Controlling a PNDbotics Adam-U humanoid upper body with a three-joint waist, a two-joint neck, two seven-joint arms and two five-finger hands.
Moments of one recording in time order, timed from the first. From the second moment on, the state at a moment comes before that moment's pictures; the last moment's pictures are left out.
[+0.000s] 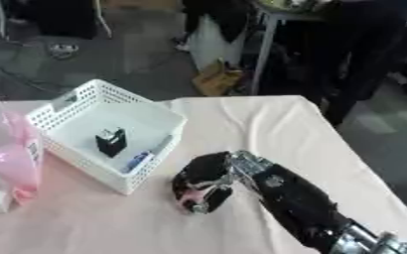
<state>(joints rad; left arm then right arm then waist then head) -0.58 0.22 -0.06 -1.99 -0.10 -0.36 0.21 -0.74 -0.36 0.50 -0.84 1.17 -0.91 0.11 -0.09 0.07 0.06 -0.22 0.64</state>
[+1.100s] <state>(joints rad) -0.60 0.21 -0.05 -1.99 -0.10 -0.37 0.23 -0.73 -0.35 0.49 -0.85 1.08 -0.91 -0.08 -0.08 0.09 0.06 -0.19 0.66</state>
